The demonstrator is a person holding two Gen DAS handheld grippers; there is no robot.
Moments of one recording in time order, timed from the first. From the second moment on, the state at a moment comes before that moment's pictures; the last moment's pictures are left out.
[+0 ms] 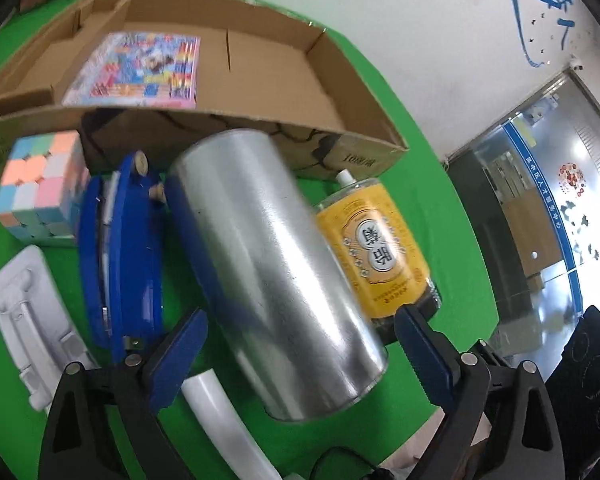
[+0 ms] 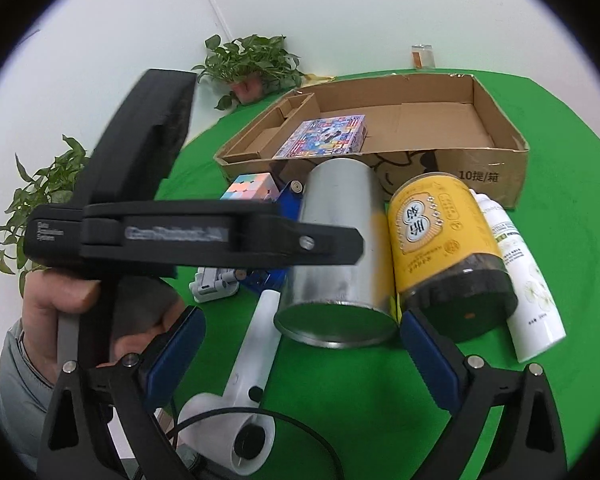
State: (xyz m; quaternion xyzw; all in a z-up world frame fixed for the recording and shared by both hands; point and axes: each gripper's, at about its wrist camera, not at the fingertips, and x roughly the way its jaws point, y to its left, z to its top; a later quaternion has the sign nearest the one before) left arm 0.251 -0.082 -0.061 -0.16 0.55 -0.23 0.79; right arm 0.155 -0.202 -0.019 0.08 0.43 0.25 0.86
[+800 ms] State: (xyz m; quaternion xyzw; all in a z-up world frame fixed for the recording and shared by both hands) left arm 0.286 -0.106 -0.079 -0.14 0.60 -0.27 0.74; right arm 0.182 -0.201 -0.052 0.08 0.53 0.19 0.82
